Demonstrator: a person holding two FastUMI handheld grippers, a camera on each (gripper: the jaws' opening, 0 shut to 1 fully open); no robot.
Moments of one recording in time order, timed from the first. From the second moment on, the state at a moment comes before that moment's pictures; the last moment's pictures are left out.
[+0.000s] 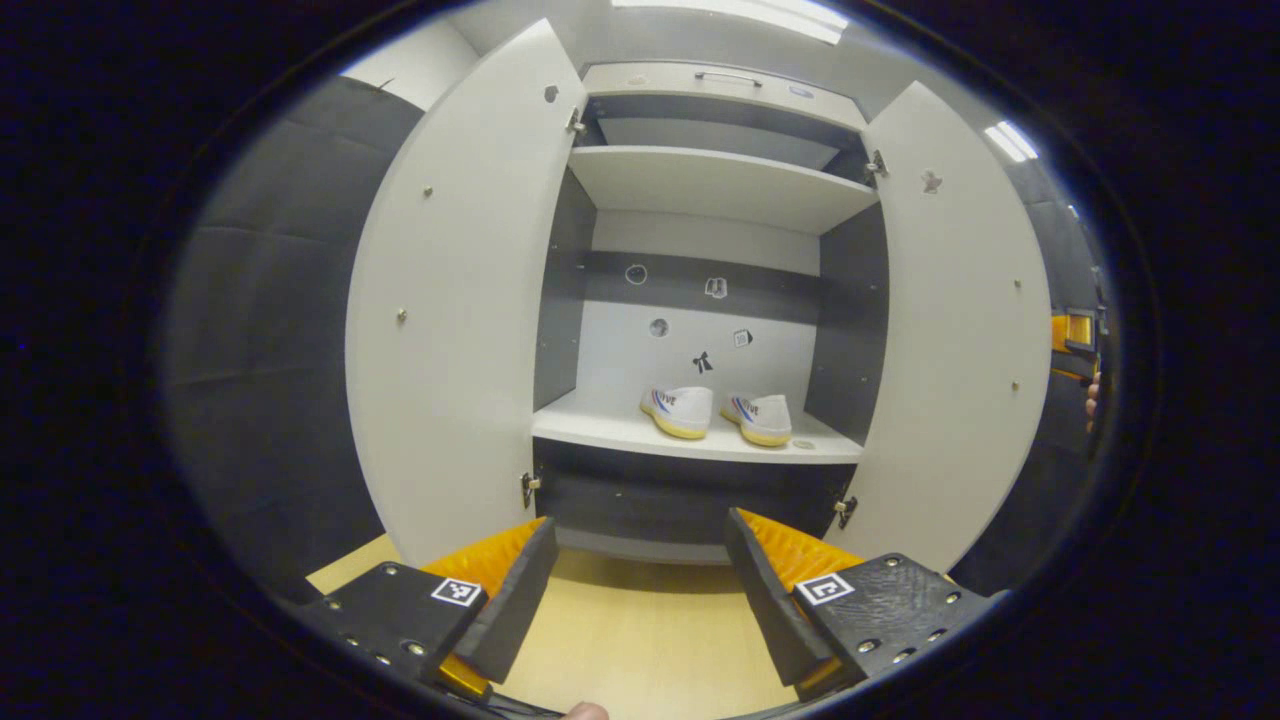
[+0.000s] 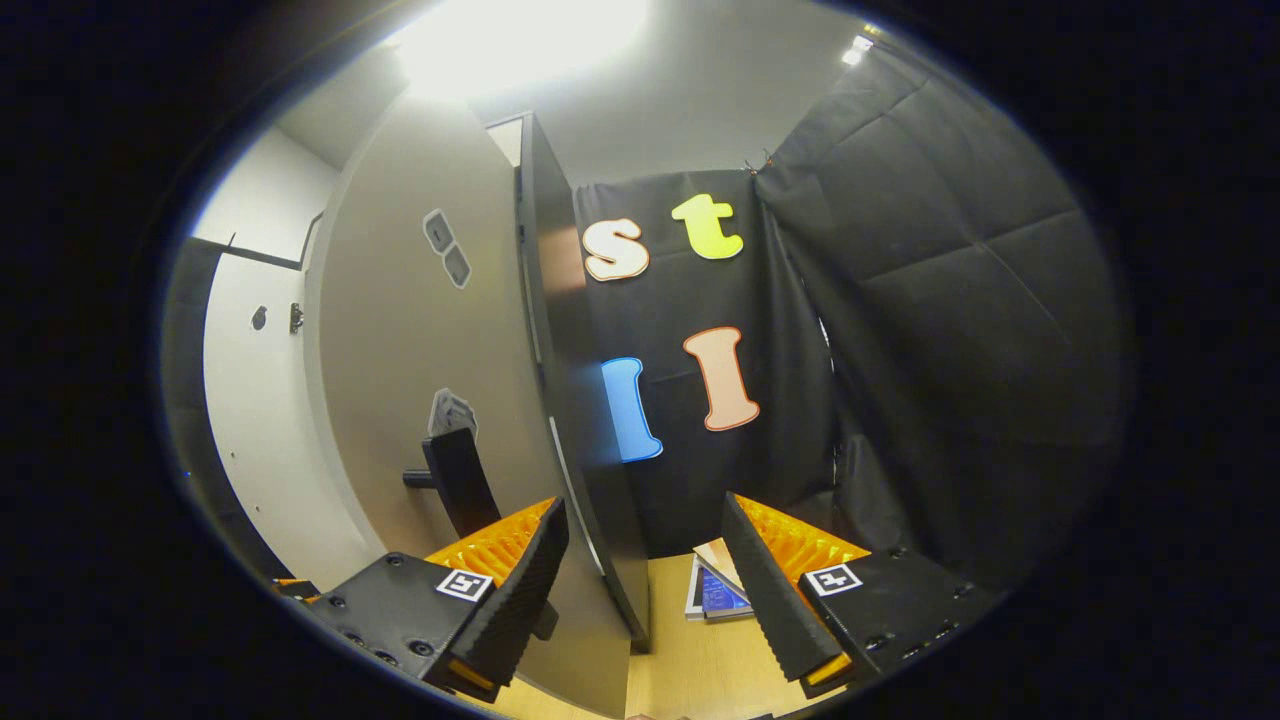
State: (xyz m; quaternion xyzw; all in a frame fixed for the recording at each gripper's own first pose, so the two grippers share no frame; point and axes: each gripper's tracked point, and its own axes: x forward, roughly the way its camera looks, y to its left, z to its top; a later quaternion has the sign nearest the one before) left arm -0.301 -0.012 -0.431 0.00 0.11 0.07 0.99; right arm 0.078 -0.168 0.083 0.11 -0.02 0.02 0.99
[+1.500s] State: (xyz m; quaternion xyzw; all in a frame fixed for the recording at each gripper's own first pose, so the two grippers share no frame) left arm -0.300 0.017 -0.435 0.01 0.09 0.20 0.98; right arm 0.122 0.009 0.080 0.10 0.02 0.19 0.98
